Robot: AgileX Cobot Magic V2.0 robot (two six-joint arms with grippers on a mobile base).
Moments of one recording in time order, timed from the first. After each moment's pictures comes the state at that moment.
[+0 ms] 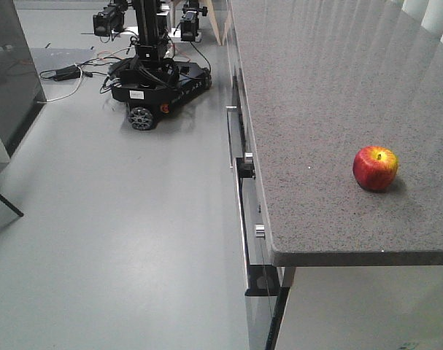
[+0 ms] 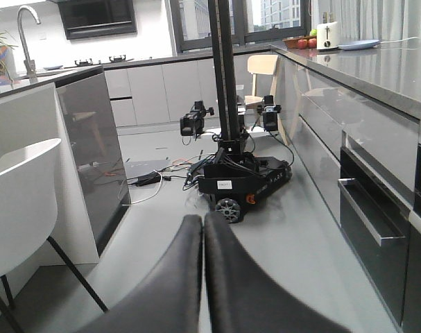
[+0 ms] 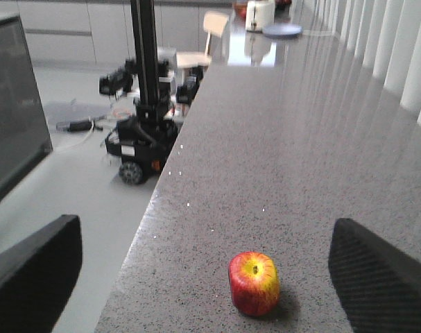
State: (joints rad) left arm 0.09 -0.01 0.02 0.24 0.08 -0.19; right arm -0.01 0.77 -1.00 0.21 0.55 -0.20
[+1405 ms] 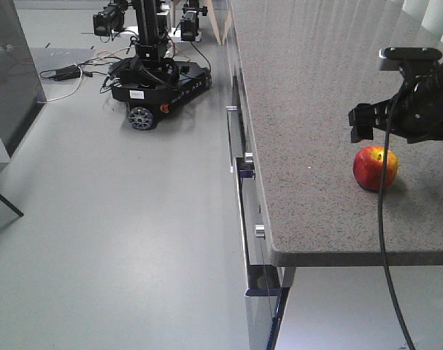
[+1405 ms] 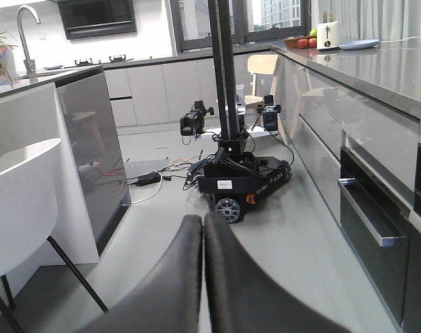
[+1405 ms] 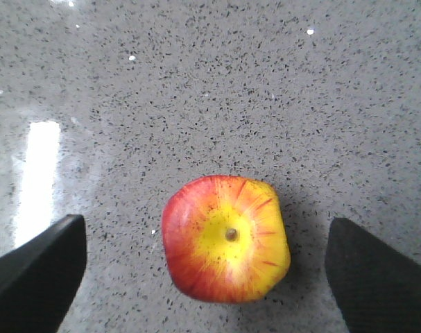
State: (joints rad) left arm 0.09 -0.01 0.02 0.24 0.08 -0.19; right arm -0.01 1.83 -1.58 0.00 0.83 0.03
